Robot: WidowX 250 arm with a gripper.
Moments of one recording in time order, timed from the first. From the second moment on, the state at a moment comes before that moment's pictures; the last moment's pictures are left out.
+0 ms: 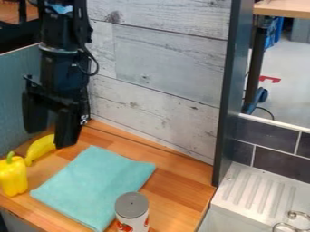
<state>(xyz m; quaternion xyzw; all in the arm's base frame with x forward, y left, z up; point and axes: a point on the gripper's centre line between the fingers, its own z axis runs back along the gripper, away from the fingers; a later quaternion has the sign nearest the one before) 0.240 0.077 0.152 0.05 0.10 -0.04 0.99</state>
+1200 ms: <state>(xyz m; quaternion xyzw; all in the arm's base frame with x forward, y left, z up) 0.262 0.092 0.031 -0.04 0.17 -0.08 0.98</state>
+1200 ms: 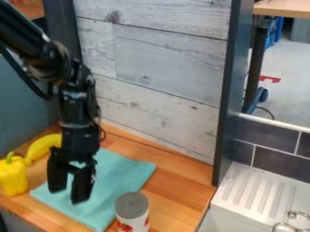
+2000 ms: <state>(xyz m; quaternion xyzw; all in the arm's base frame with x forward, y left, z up) 0.301 0.102 0.007 -0.02 0.20 -0.09 0.98</state>
